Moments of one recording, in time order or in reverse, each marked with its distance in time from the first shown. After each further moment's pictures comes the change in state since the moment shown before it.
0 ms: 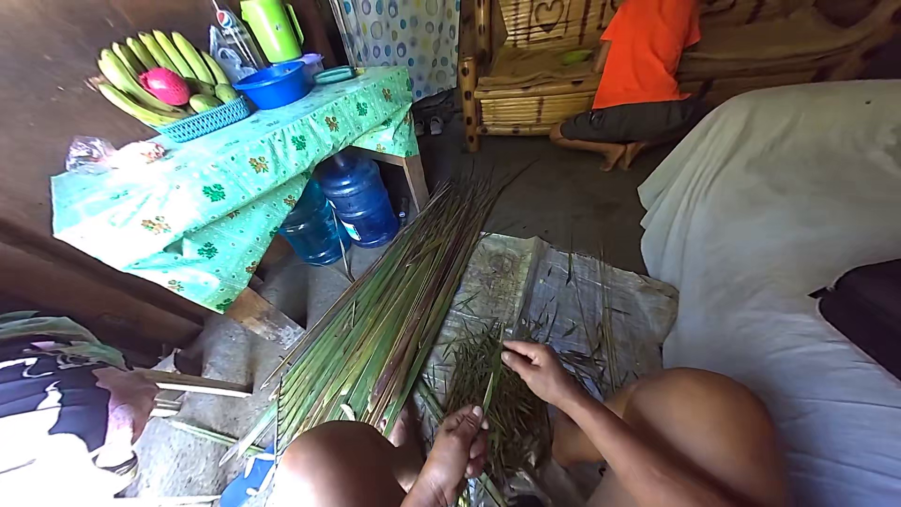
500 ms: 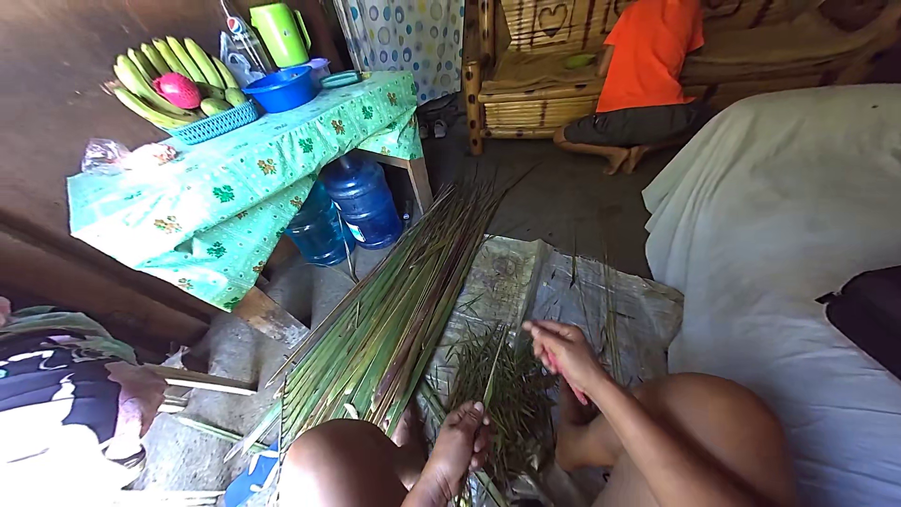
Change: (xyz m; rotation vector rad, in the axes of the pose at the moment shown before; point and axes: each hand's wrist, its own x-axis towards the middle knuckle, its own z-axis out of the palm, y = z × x) left_hand 0.005 0.002 0.001 0.045 0.063 0.009; right_hand 0.010 -0.012 -0.034 0.289 0.122 0.283
